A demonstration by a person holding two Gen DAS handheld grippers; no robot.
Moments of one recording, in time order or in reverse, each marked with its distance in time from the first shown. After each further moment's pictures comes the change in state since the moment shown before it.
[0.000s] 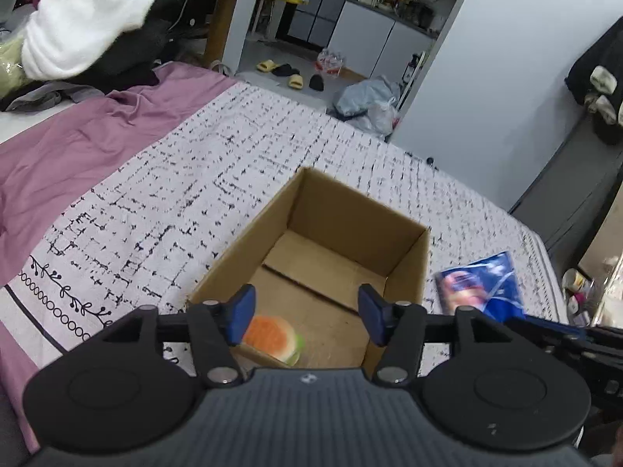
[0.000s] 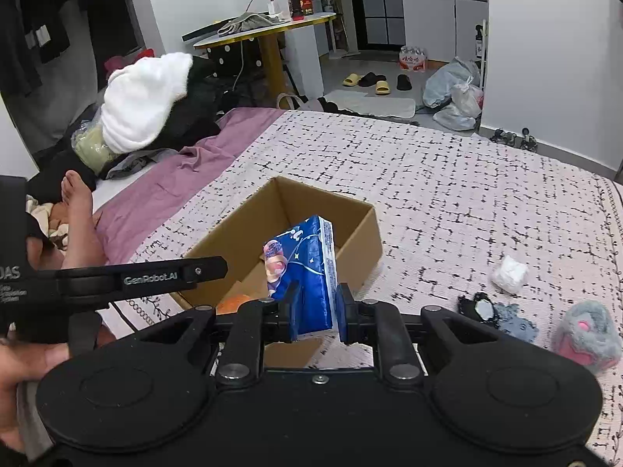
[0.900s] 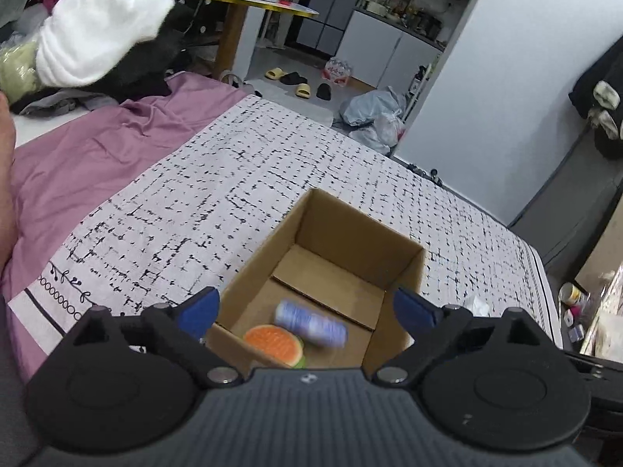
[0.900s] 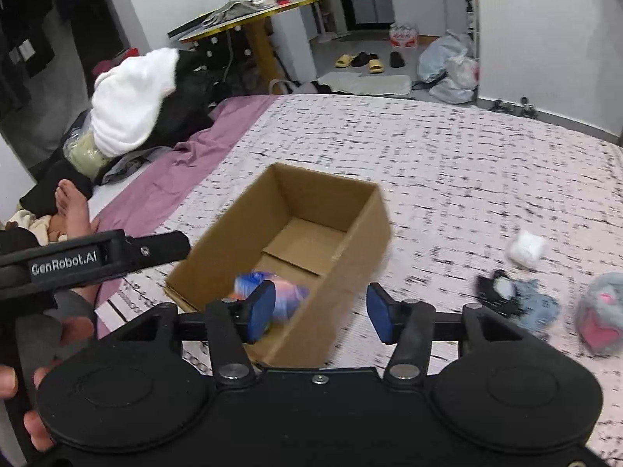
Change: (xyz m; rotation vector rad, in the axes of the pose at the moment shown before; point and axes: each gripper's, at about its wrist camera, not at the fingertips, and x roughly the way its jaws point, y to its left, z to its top) left arm -0.023 0.000 0.013 -0.012 -0.008 0.017; right arm 0.012 -0.005 -0.004 0.083 0.053 -0.002
